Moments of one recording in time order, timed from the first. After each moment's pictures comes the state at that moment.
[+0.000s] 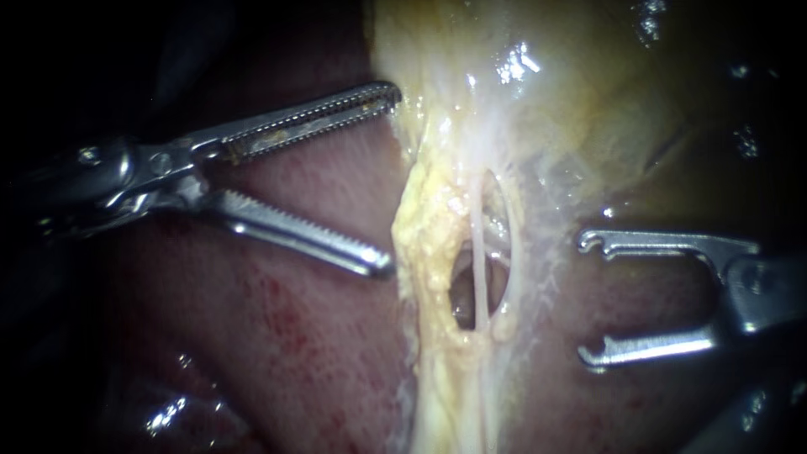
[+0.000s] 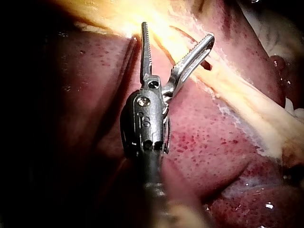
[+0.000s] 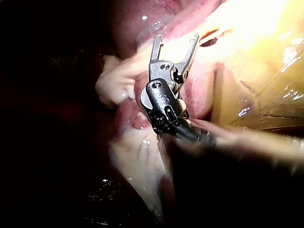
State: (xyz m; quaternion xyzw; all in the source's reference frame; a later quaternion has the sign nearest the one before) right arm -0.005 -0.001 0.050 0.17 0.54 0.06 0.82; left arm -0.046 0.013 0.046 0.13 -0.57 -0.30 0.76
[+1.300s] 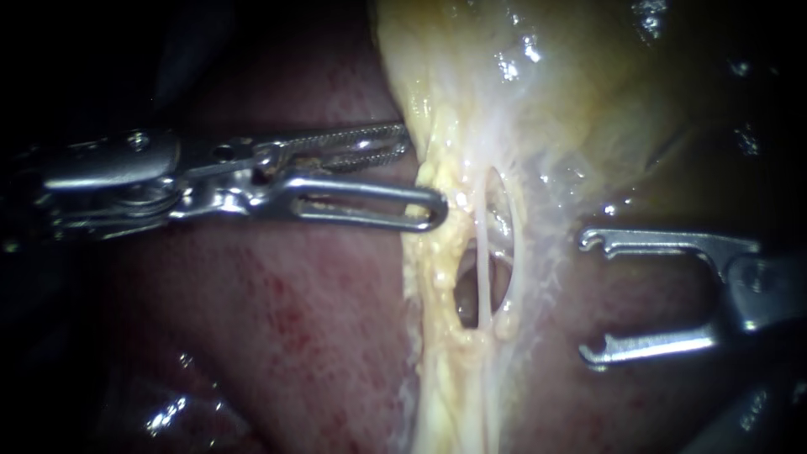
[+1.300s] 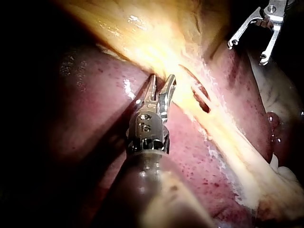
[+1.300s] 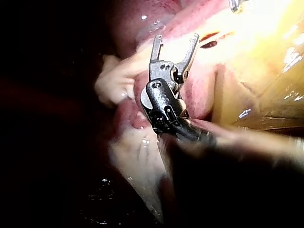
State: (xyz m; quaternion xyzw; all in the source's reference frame) right arm -0.005 -0.001 0.050 0.17 0.54 0.06 0.82; left arm -0.049 0.013 0.043 0.15 -0.43 -0.42 0.79
